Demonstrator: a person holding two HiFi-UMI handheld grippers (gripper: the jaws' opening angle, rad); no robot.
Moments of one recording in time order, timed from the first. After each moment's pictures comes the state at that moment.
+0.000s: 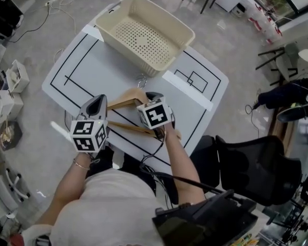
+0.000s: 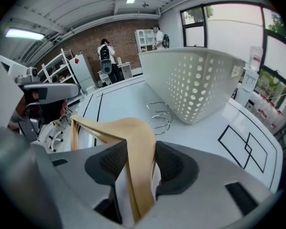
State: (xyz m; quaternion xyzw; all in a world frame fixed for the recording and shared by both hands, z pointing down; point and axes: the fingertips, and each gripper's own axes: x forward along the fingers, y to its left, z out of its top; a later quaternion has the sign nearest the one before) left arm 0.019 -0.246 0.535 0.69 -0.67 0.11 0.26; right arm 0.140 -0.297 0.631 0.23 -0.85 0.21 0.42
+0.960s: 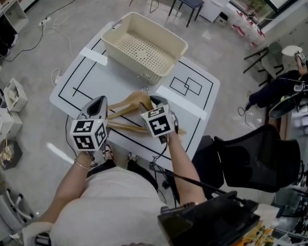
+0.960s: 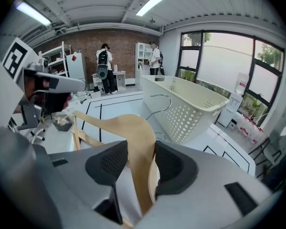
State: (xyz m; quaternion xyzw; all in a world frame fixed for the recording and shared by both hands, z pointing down) left arm -0.025 -0.223 0.483 0.72 -0.65 0.06 0.23; right arm 0.122 -0.274 0.561 0.31 -0.86 0.11 0.39
